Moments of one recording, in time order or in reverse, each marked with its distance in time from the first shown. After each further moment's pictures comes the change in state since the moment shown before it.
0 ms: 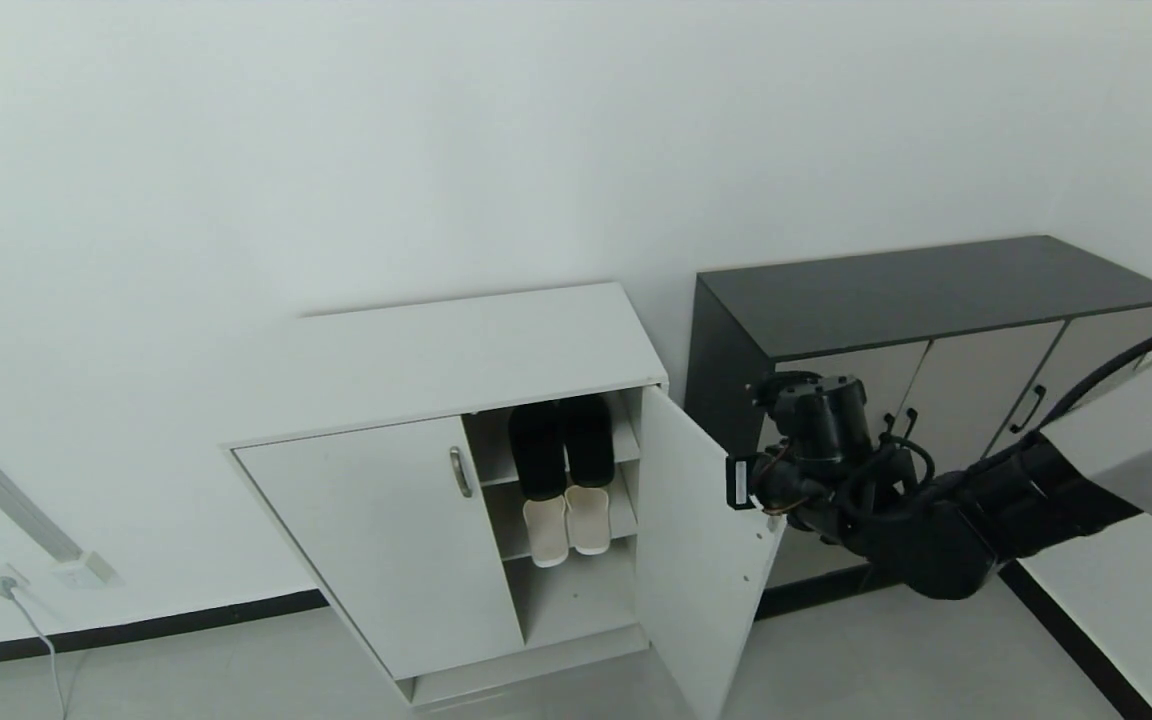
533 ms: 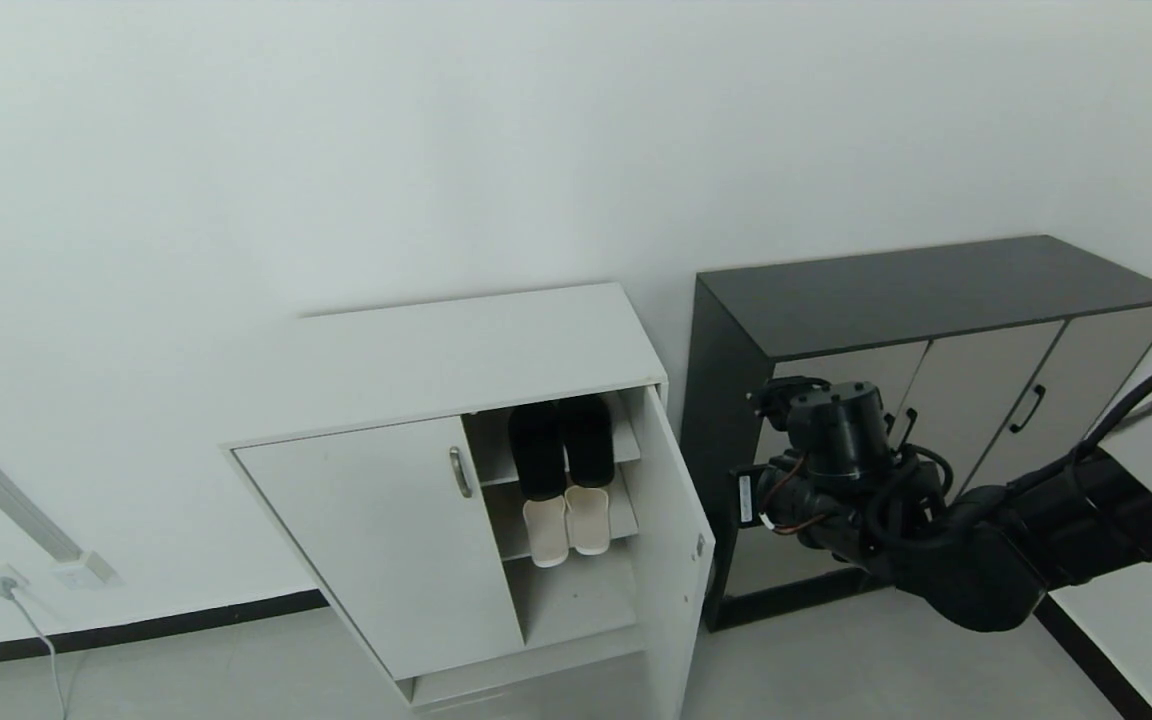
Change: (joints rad) left arm 0.000 0.000 0.000 0.000 0.000 0.000; right arm 0.042 -0.076 0.091 -0.010 0.001 -0.030
